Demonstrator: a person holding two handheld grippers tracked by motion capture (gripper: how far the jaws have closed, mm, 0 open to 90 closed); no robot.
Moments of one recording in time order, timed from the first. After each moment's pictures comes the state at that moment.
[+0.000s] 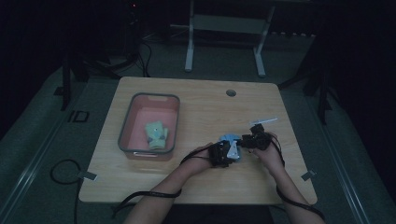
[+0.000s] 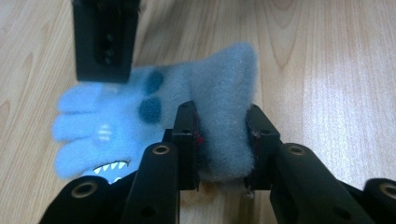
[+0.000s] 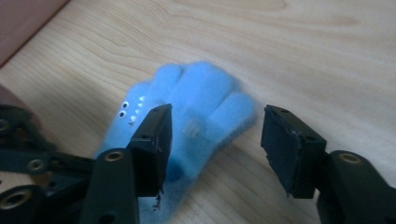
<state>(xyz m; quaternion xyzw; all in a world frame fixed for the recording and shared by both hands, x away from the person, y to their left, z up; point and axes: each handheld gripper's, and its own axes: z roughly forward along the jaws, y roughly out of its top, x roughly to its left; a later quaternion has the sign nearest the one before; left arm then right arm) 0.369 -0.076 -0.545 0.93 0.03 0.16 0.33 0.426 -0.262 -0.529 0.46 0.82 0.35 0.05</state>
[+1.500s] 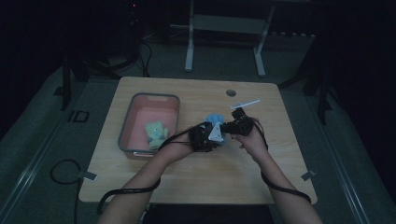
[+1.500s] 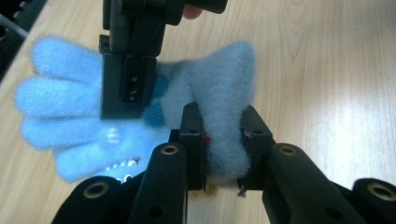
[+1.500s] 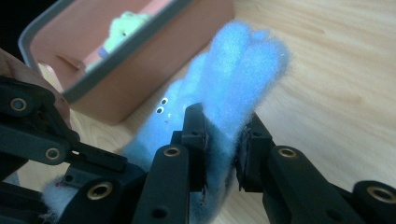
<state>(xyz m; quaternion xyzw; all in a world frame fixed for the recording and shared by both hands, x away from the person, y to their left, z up) 0.367 -0.004 -0.450 0.93 0.06 0.18 0.32 0.434 -0.182 -0.456 0.37 0.83 0.41 0.00</state>
